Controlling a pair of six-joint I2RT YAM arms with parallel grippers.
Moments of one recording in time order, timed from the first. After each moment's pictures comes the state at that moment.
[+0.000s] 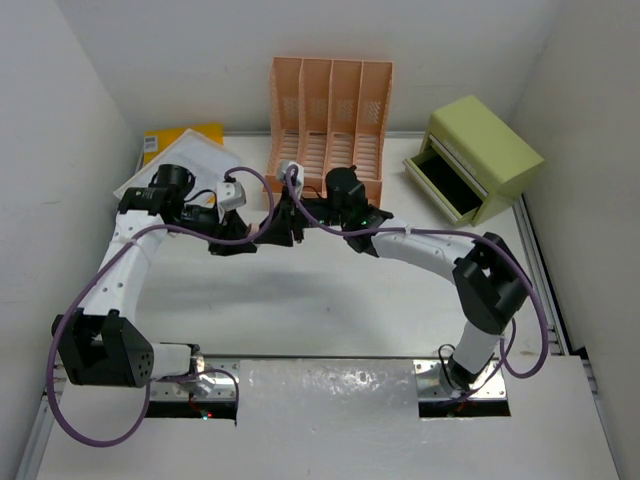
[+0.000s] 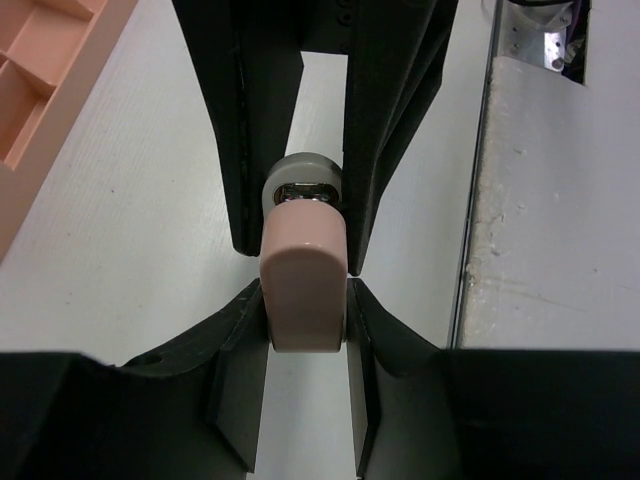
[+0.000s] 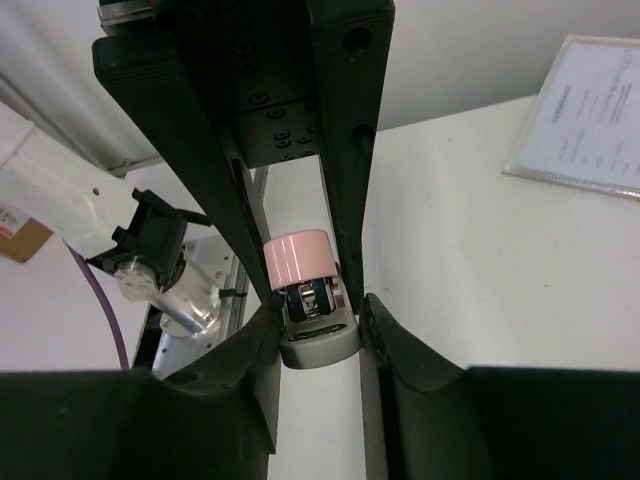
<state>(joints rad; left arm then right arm) -0.03 1.29 1.20 -1.16 1.09 1.01 0.77 1.75 1.18 0.48 -0.81 0.21</state>
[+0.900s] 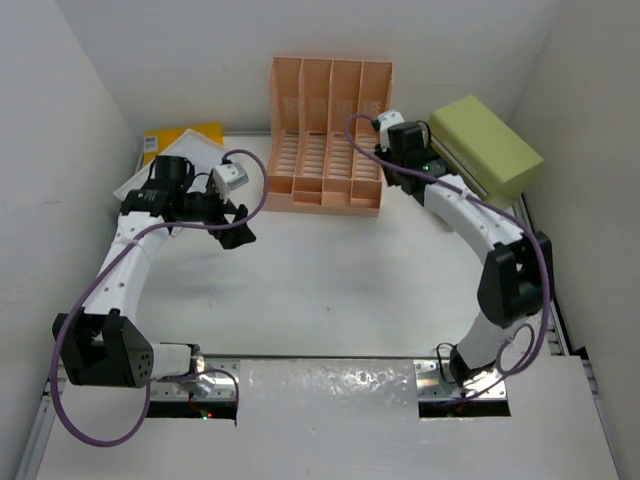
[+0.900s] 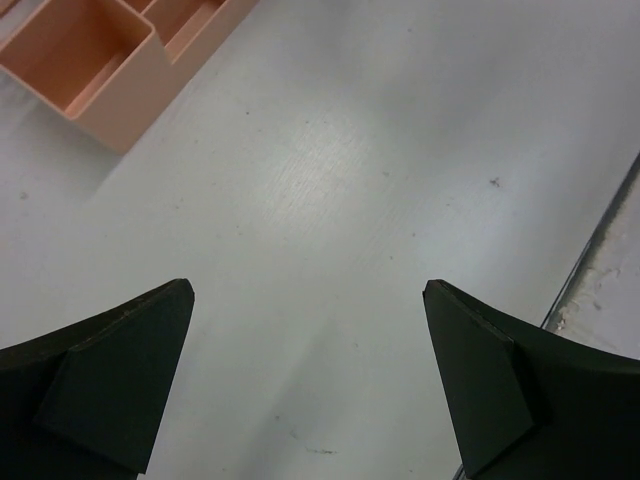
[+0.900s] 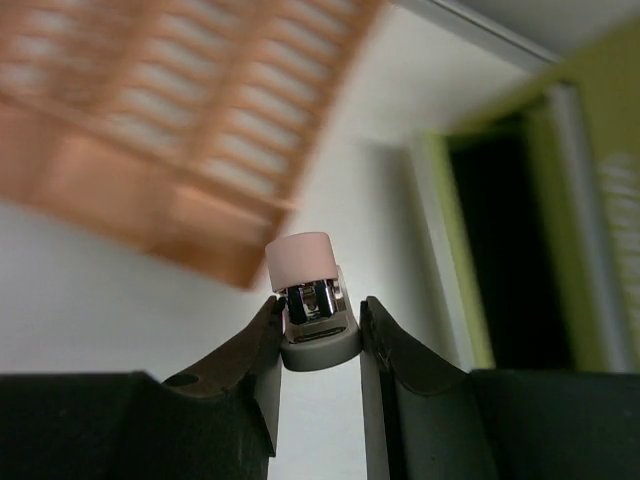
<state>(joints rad) -0.02 1.28 1.18 -0.87 0.80 0.64 0.39 1.68 1.37 -0.31 0.21 -0.15</state>
